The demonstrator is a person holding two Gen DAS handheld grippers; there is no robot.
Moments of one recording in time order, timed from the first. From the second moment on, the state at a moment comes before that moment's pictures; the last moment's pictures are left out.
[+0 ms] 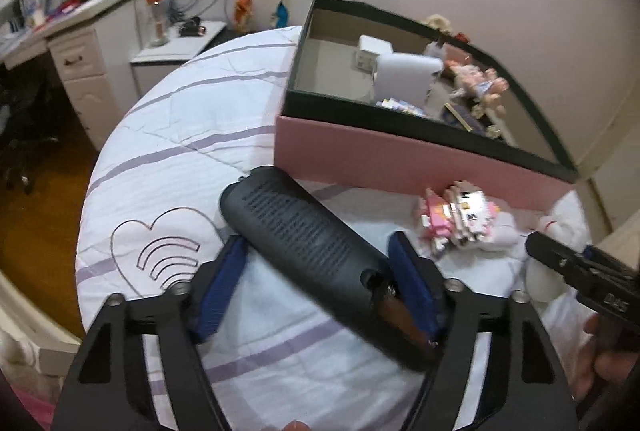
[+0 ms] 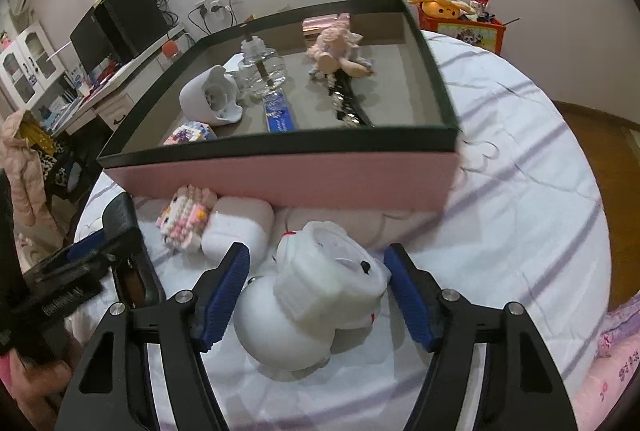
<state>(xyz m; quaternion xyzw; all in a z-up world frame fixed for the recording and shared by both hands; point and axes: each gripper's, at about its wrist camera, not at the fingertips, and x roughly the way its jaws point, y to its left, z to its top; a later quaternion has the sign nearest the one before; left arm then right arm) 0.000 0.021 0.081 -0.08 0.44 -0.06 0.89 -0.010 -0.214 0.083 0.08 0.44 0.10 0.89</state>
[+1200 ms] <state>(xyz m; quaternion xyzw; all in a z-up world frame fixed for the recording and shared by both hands) -0.006 0.000 0.063 0.01 0.46 -0.01 0.89 -0.014 -0.209 0.083 0.06 0.45 0.10 0.88</state>
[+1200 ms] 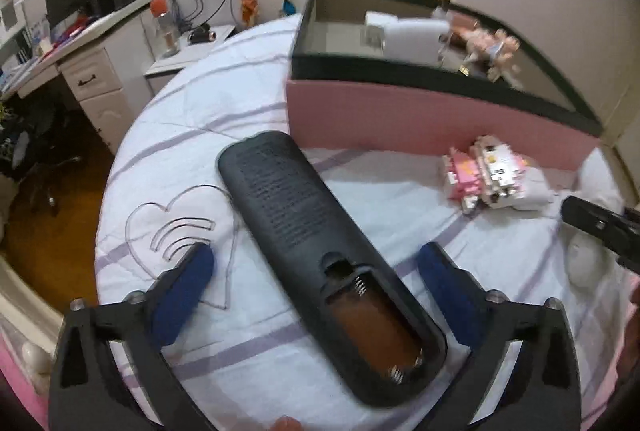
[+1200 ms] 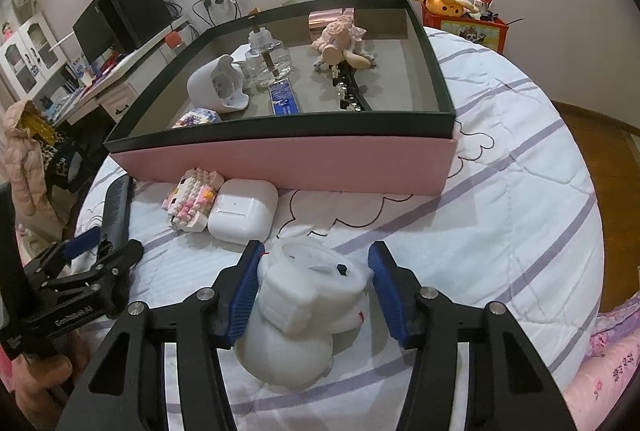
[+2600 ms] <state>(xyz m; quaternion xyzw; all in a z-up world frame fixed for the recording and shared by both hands) -0.025 0.043 0.081 -0.03 0.44 -0.03 0.90 -0.050 -0.208 0.087 0.05 0.46 0.12 0.88</state>
